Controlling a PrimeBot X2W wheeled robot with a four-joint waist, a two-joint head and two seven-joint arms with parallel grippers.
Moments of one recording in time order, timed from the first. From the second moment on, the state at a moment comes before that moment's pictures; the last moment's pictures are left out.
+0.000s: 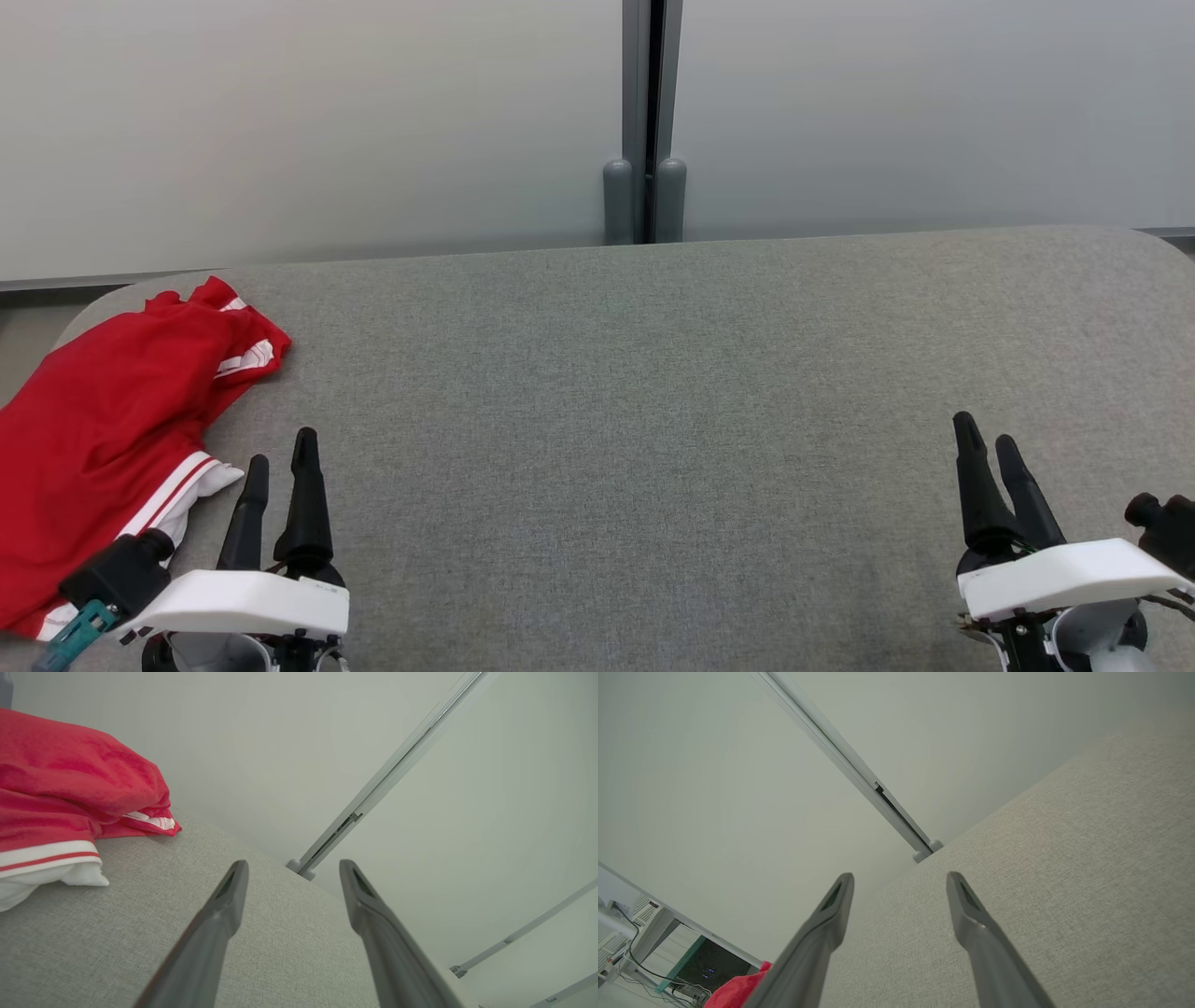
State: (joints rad) left arm -0.03 0.04 0.01 0.16 -0.77 -0.03 -0.10; right arm -0.06 -0.06 0.05 0.15 0.82 0.13 -0.10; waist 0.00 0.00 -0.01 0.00
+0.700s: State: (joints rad) left arm -0.02 0.04 -0.02 0.14 -0.57 -0.02 -0.16; right arm -0.07 -0.06 0.07 0.18 0.60 0.13 -0.15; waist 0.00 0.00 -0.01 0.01
